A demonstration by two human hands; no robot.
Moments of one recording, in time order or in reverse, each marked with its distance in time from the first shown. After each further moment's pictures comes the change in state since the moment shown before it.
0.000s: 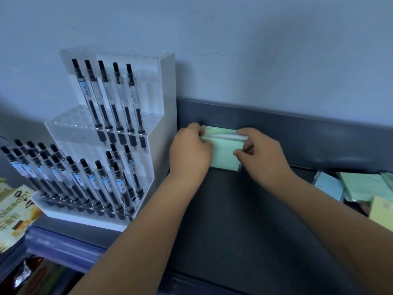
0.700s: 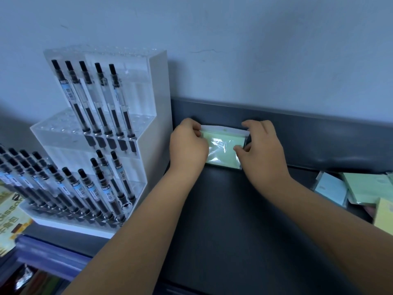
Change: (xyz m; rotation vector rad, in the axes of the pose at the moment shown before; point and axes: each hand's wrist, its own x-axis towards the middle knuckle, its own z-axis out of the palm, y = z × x) left_hand 0.020 -0.001 0.017 -0.199 0.028 -0.105; right_hand 0.008 0.011 0.012 -0.042 0.183 -0.053
